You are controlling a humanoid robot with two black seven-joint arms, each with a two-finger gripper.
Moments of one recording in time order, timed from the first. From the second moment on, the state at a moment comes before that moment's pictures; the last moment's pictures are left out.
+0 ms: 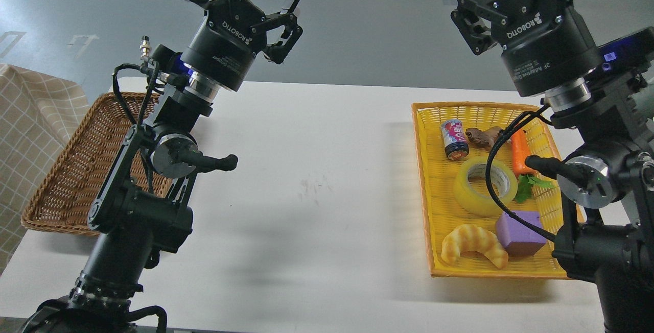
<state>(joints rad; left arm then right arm) -0.45 -0.04 -1.44 -1.43 0.69 -0.42 -0.08 0.41 0.00 1.47 1.73 -1.01 0.32 0.02</state>
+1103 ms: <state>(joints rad) -0.46 -0.04 -1.44 -1.43 0.69 -0.41 -0.07 0.41 -0.19 1.46 1.73 -1.16 0.32 0.02</state>
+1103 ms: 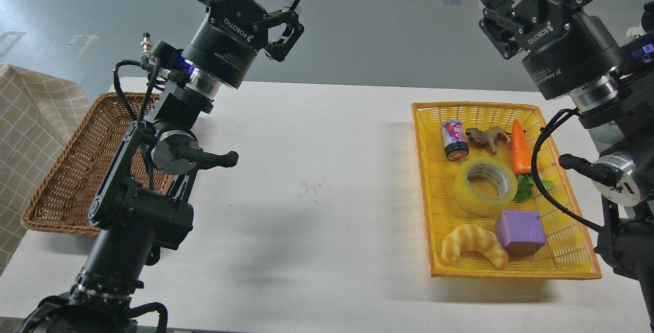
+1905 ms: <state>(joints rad) -0.46 -0.04 -1.44 -1.42 0.69 -0.41 -0.07 0.40 -0.48 1.47 1.73 -1.23 0.33 0.06</state>
